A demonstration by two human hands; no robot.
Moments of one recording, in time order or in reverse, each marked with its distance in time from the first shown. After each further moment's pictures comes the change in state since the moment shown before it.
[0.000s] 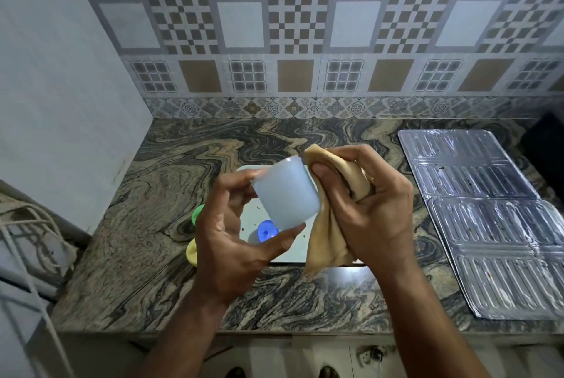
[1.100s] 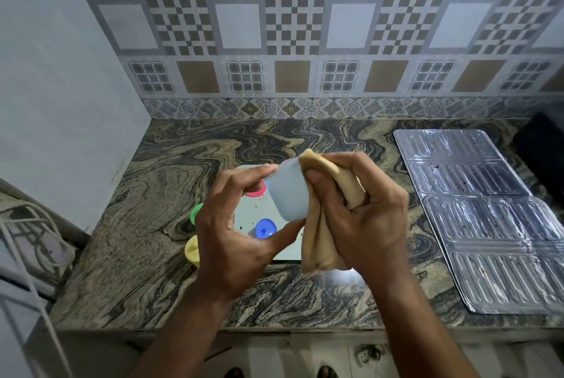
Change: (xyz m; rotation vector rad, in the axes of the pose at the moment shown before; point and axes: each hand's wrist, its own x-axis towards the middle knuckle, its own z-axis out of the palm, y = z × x) left_hand -0.001 0.010 0.001 0.377 0.010 0.137; right_hand -0.014 -0.005 0.000 -0.086 0.037 -0.050
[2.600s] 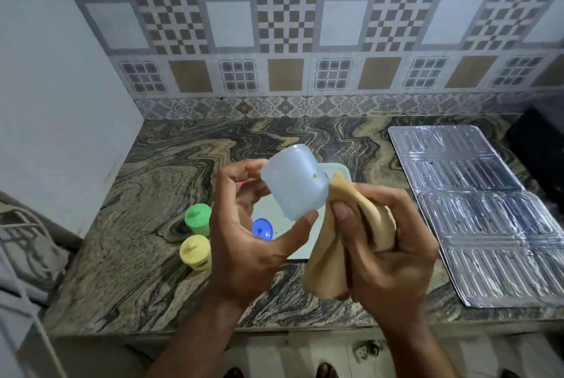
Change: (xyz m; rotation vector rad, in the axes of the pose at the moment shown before) left_hand -0.005 0.020 0.021 -0.348 0.028 -0.229; right_hand -0.041 -0.007 -0.021 0.213 0.143 0.048
